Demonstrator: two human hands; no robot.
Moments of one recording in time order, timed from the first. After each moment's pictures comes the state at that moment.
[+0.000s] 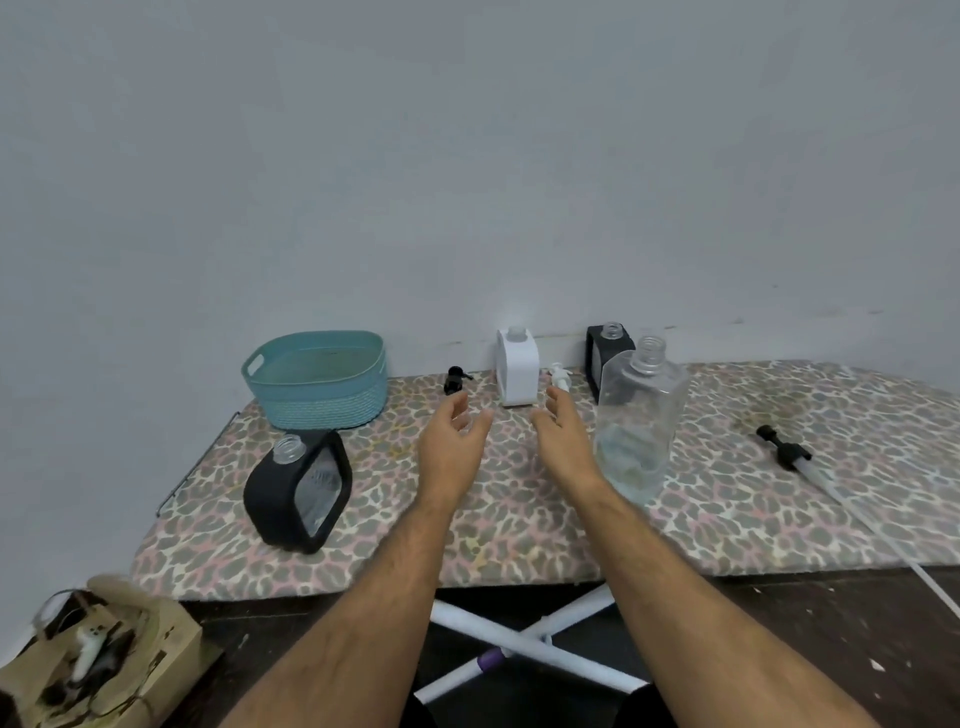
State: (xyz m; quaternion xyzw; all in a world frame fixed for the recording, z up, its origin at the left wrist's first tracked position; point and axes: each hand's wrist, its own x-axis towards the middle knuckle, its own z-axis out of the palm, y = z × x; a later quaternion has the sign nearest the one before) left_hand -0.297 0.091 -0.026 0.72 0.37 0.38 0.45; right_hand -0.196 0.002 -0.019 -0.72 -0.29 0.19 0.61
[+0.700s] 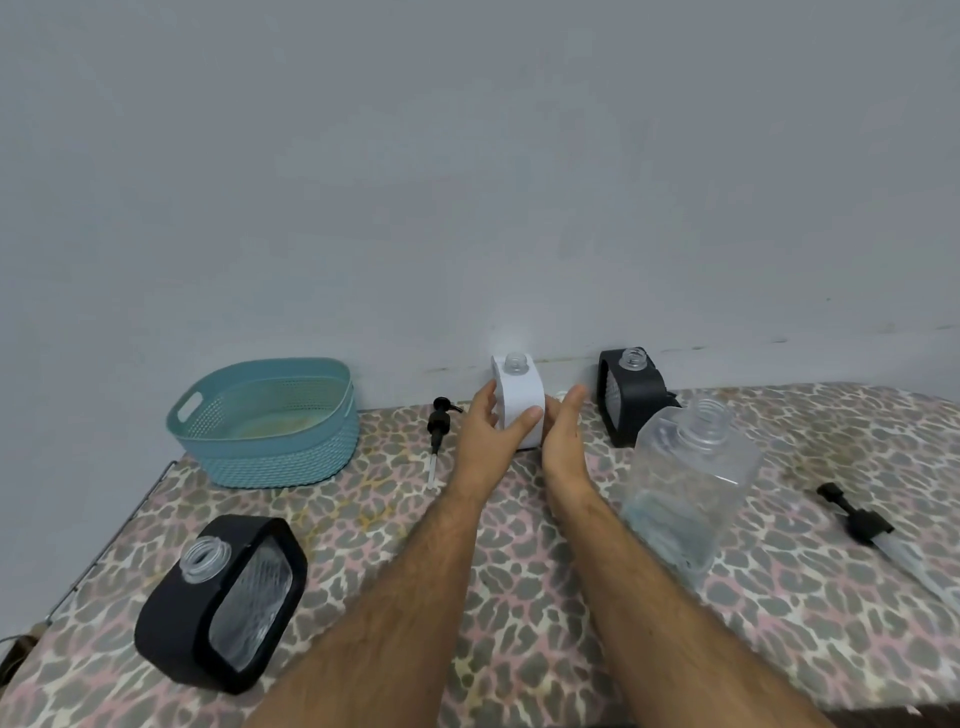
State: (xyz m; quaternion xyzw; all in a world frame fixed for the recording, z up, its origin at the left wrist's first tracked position) left_hand -0.181 0.164 -0.042 0.69 0.28 0.32 0.58; right_hand -0.123 0.096 -0.040 -0.63 -0.17 0.26 0.72
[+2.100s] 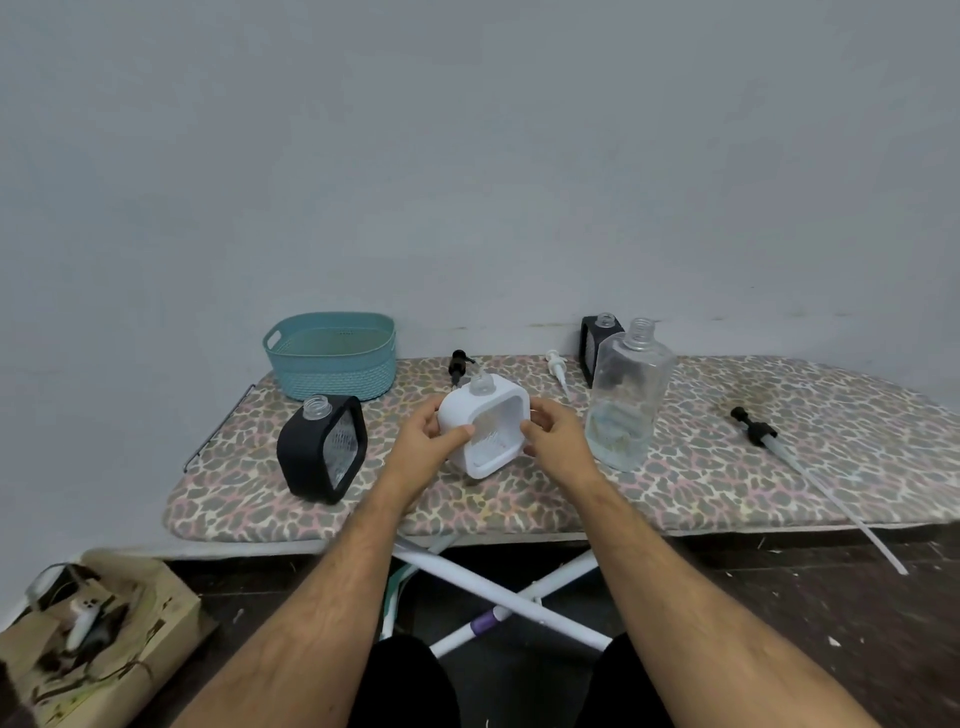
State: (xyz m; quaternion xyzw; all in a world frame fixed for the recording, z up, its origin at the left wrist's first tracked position) left_hand -0.373 0.091 -0.033 0.65 0.26 0.31 0.64; right_hand -0.223 -0.017 -0.039 -0.72 -0.30 0.21 0.59
